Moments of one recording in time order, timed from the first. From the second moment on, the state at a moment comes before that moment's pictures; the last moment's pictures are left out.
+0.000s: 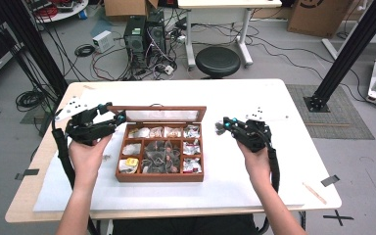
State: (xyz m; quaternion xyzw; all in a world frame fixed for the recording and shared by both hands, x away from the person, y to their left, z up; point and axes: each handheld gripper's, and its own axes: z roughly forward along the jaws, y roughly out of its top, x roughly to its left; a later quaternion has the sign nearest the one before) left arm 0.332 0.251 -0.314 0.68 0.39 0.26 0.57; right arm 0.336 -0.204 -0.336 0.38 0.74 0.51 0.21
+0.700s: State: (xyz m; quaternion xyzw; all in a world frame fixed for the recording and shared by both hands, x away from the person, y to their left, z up) left arm 0.332 0.251 -0.314 0.67 0.39 0.26 0.57; right arm 0.356 -0.216 -0.347 0.42 0.74 0.48 0.23
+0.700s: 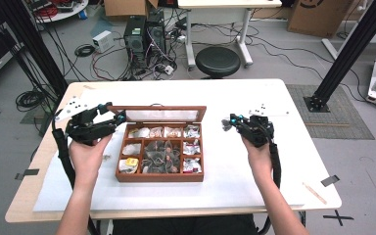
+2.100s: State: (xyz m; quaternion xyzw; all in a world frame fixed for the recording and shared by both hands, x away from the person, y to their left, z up) left arm 0.335 0.251 -0.314 0.67 0.39 0.26 0.58; right arm 0.332 -0.235 -0.353 0.41 0.71 0.50 0.27
